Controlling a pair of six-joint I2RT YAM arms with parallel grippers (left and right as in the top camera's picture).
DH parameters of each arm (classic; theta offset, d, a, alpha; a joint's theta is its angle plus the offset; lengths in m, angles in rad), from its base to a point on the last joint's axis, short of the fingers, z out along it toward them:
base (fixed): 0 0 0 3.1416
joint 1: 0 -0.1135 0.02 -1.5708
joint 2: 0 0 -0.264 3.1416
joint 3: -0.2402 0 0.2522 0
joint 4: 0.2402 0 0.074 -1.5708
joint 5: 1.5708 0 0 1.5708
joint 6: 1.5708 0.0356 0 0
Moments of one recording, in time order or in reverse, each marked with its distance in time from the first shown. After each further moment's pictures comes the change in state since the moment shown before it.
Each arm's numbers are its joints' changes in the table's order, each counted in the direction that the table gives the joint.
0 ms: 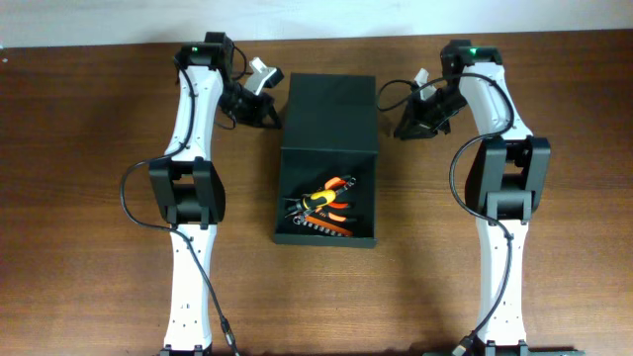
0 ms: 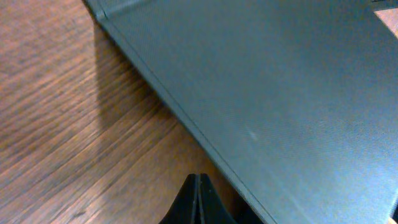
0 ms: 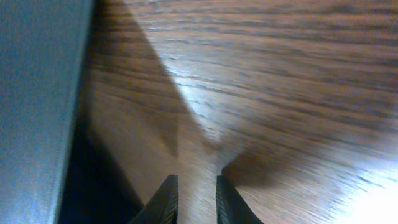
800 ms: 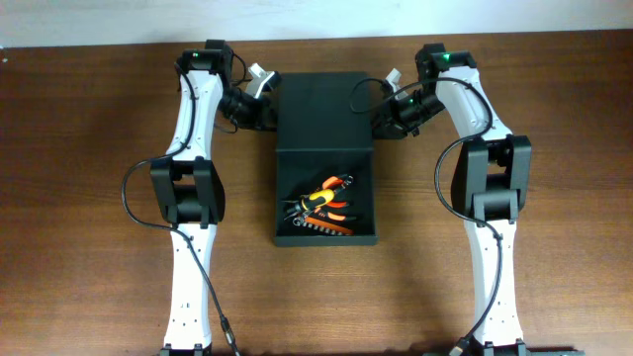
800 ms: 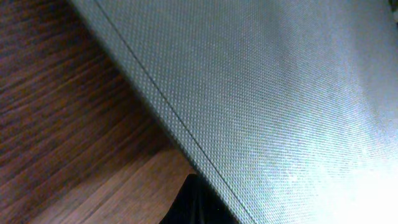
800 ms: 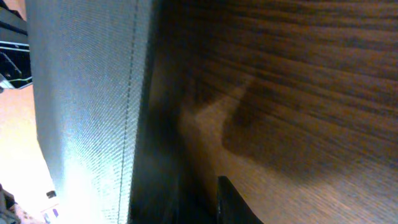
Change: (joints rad) left arm -0.008 -0.033 0.001 -0.010 0.083 -0.044; right arm -0.080 -0.002 0.031 -0.062 -0.260 0.002
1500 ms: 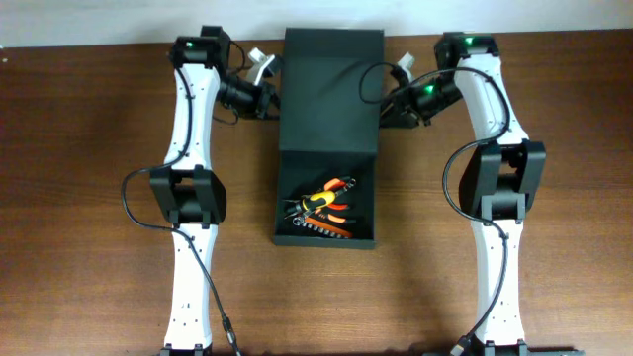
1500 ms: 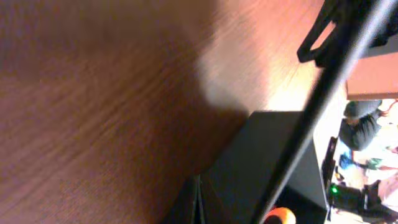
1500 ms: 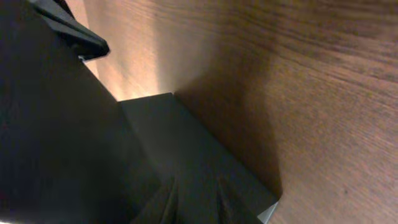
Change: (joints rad) left arm 0.010 -0.002 -0.243 0.171 0.119 -0.011; right arm 0.050 -0.003 -0.215 0.291 -0.117 -0.184
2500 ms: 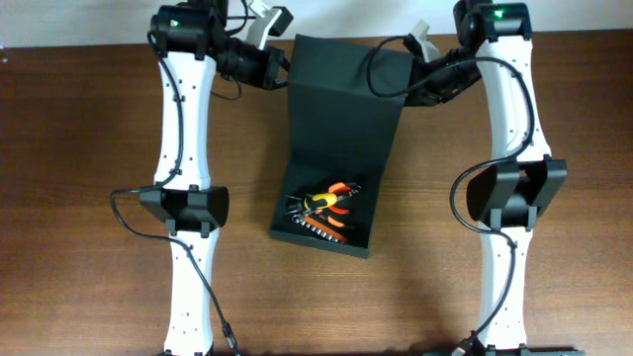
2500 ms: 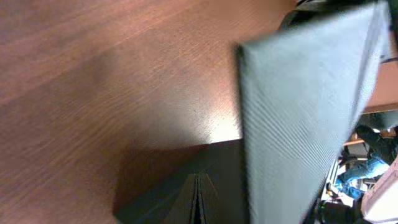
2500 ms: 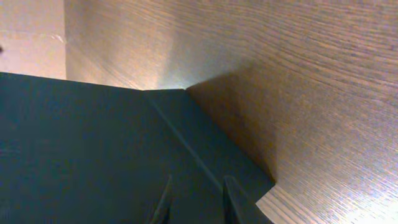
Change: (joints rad) left arm 0.070 0.246 -0.074 0.000 -0.049 -0.135; right arm 0.000 0.138 -0.146 0.109 0.160 -0.029
